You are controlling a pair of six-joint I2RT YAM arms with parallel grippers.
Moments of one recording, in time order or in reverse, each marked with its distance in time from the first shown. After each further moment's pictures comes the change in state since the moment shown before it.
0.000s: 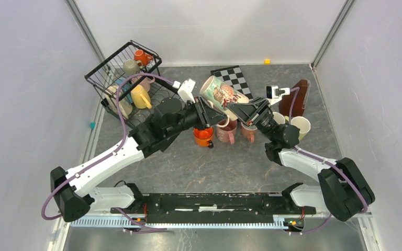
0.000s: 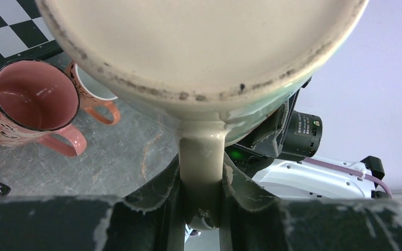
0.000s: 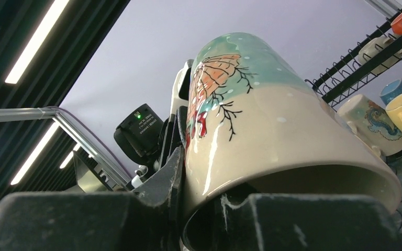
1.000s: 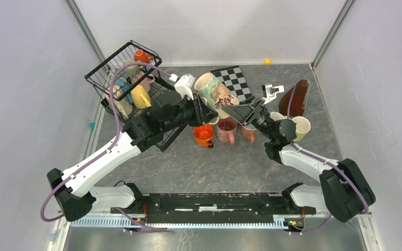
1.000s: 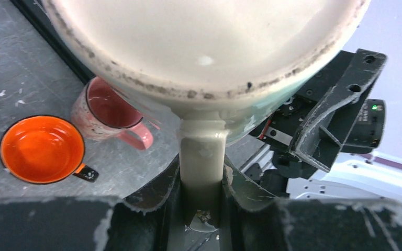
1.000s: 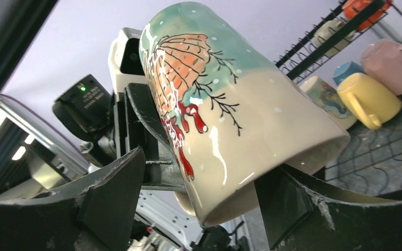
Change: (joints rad) left arm 0.032 0.019 0.146 -0.282 -0.084 0.234; right arm 0.000 -0.024 0.024 -0.220 -0.047 -0.181
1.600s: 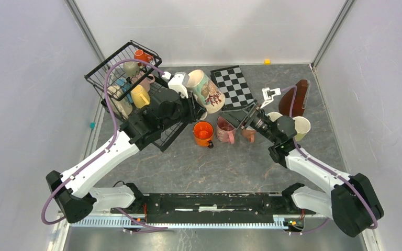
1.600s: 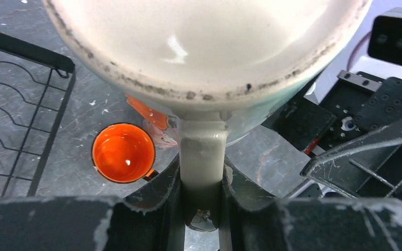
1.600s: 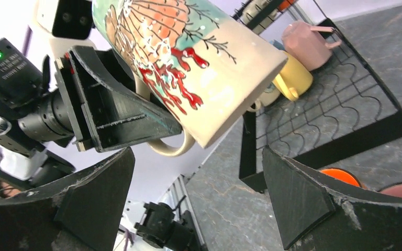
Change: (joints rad) left arm 0.059 -0.008 -0.012 -0.053 -0.130 0.142; right arm 0.014 -0.137 0.000 -0.392 0.034 -0.273
